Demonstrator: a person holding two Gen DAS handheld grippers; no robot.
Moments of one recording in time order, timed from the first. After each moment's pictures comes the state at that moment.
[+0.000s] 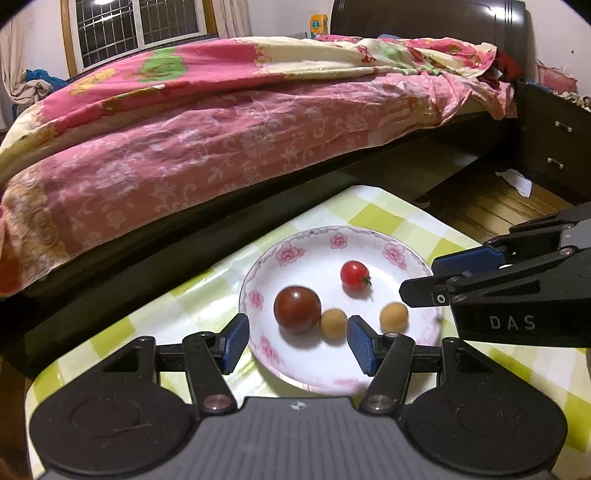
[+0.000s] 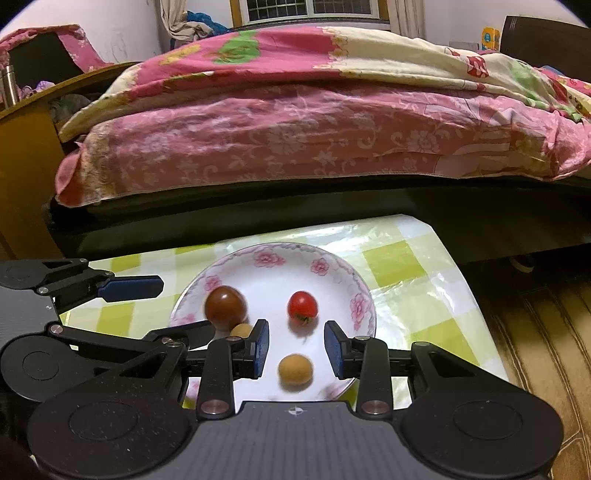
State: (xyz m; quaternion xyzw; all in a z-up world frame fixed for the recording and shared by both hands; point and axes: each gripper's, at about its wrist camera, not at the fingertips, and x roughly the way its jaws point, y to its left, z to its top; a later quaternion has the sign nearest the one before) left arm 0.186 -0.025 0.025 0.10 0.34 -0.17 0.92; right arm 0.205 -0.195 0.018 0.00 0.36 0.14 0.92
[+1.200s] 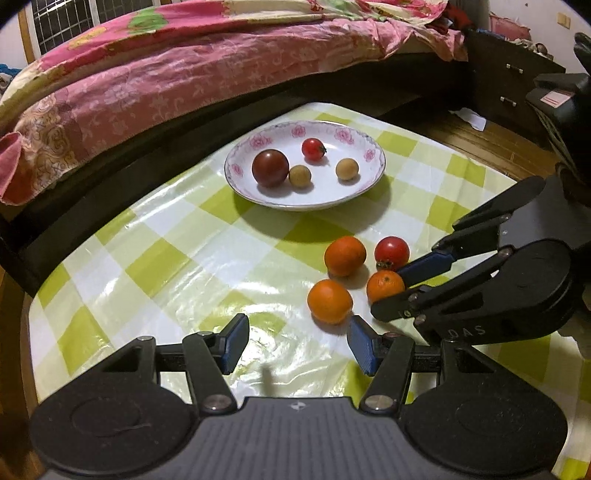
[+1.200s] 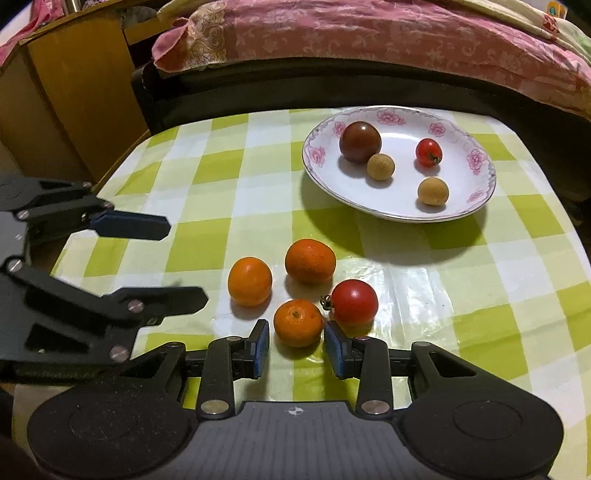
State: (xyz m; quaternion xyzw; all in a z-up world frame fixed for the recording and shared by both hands) left arm 0.088 0.032 -0.009 0.14 0.40 -0.23 0.88; right arm 0.110 -0.136 -0.030 -0.04 0.45 0.22 0.86
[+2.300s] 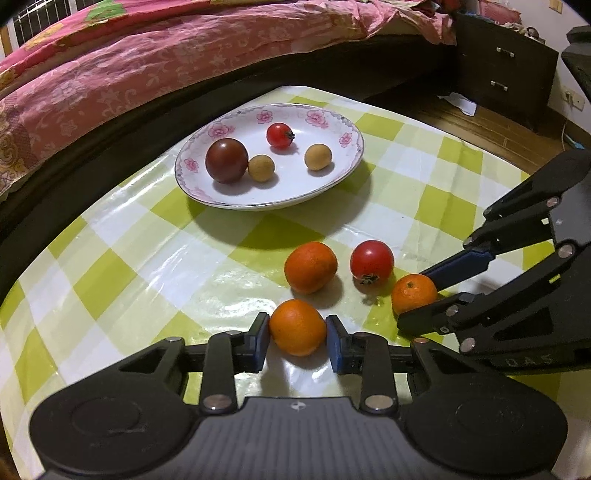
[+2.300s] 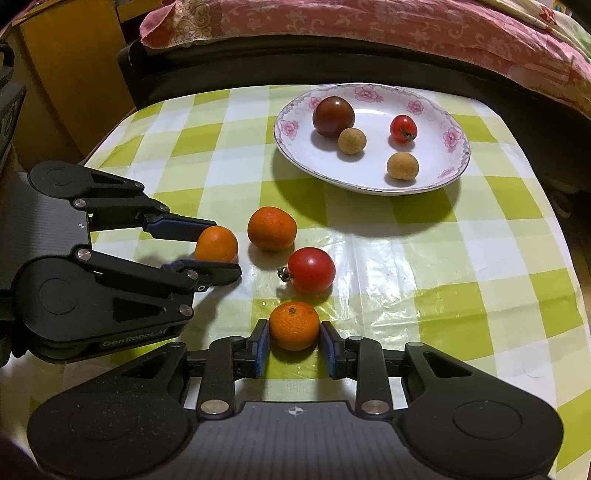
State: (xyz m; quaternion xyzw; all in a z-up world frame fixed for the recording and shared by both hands) left arm 0.110 -0.009 -0.034 0.16 0.41 -0.25 0.86; right arm 0.108 -0.155 -0.030 -0.07 0.48 0.21 0.85
